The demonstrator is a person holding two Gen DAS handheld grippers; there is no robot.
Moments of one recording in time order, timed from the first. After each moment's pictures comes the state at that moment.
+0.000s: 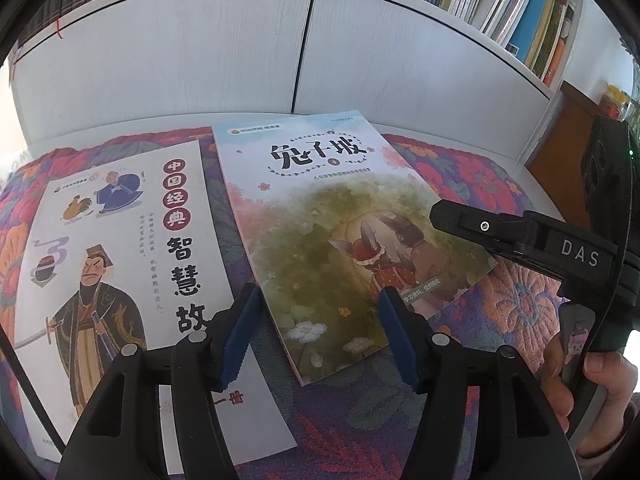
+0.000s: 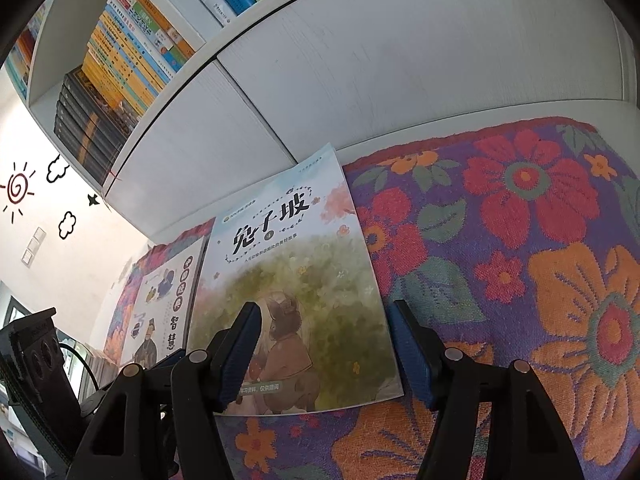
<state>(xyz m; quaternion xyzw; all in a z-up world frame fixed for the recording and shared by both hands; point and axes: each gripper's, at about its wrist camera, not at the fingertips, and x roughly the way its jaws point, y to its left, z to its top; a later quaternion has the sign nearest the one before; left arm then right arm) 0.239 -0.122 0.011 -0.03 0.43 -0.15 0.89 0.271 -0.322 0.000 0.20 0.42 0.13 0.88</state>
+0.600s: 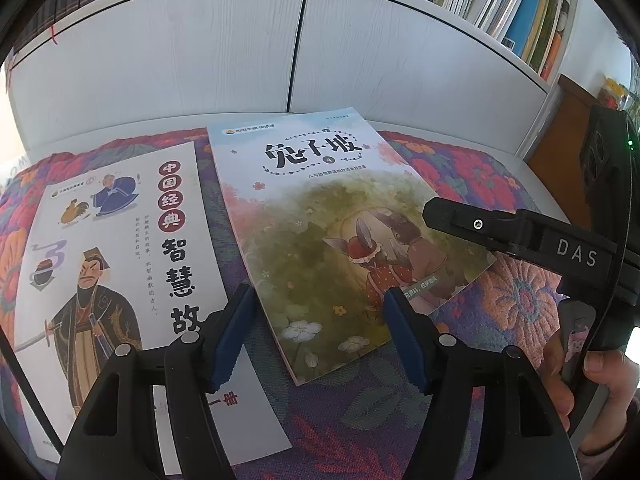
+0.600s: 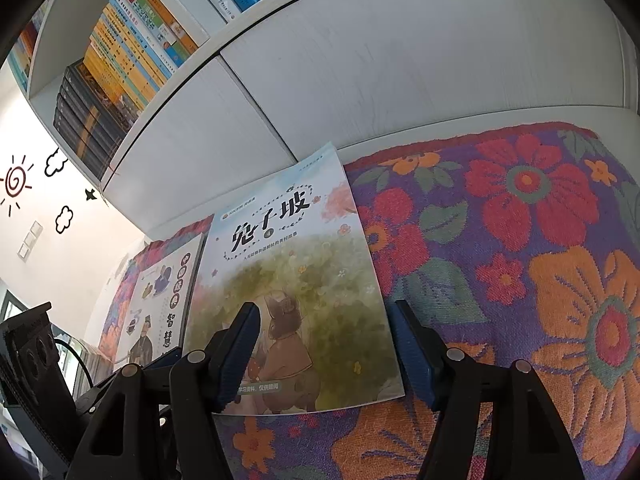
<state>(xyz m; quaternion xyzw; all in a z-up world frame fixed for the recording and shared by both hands) 0.239 -0.126 0.009 -0.03 0.43 -0.16 0.89 0.271 -0.319 0.000 0.19 0.42 0.13 0.88</state>
